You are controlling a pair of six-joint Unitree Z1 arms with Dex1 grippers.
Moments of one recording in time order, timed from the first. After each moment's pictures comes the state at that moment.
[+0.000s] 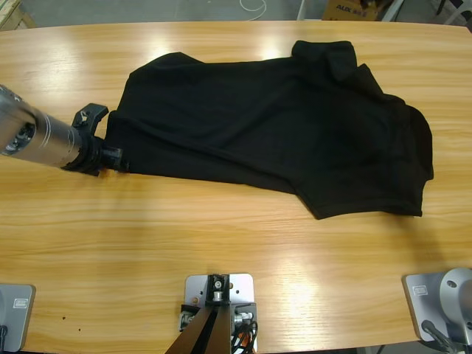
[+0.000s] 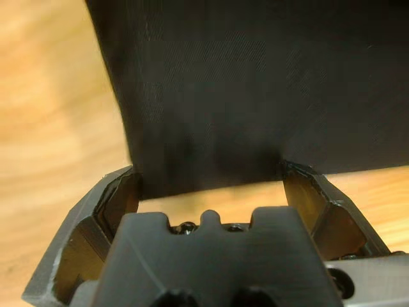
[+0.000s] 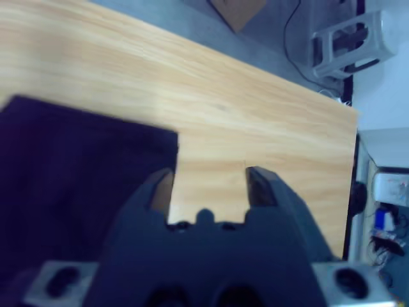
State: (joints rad) arm 0 -0.71 1.79 -0.89 0.40 0.15 -0.42; arm 1 0.30 2.18 -1.96 0.82 -0.50 -0.09
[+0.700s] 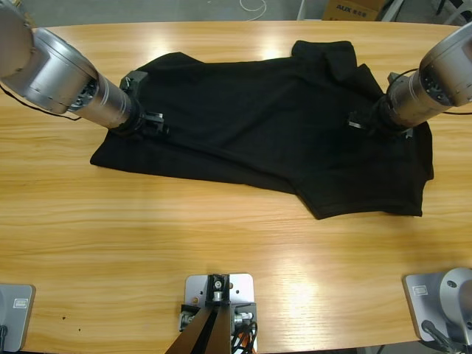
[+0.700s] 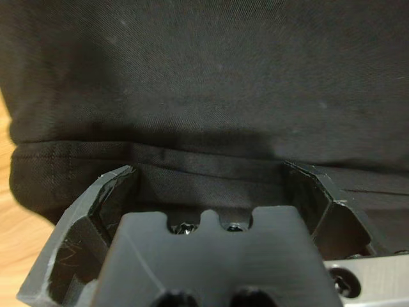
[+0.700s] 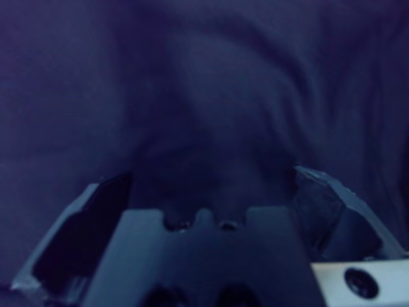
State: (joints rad) arm 0 -0.71 1.99 -1.15 0.38 0.14 -0.42; arm 1 0.41 1.80 -0.95 0.48 -0.16 0.75
